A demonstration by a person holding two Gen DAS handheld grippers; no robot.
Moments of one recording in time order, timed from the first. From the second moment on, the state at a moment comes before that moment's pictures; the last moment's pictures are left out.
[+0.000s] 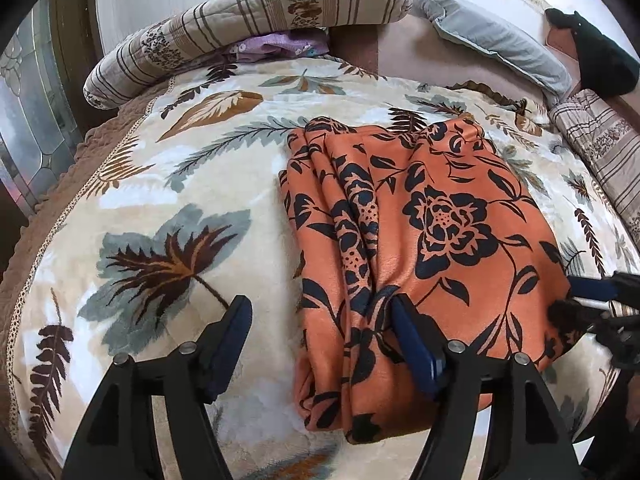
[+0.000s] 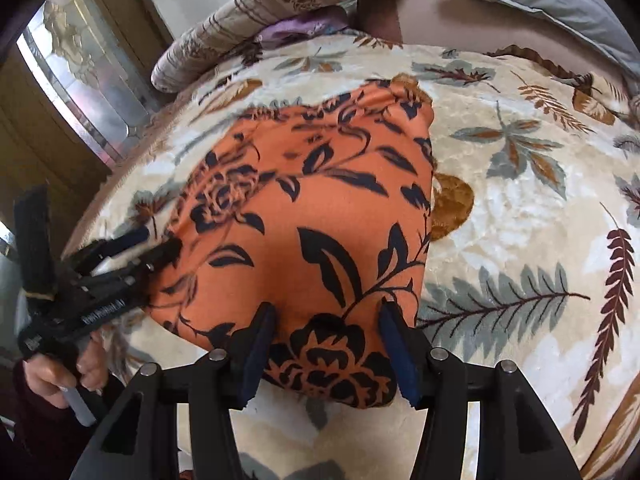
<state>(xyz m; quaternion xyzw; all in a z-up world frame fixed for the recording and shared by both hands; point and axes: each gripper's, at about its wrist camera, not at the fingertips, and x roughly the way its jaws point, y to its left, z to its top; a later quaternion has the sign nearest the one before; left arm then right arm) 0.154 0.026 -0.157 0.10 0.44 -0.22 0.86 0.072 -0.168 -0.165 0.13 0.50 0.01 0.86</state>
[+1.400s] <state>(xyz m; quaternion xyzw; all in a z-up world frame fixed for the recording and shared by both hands) 0.183 0.007 -0.157 0.10 0.44 -0.16 0.87 0.085 -0.194 -0.162 0.21 0.47 0.02 0.86</state>
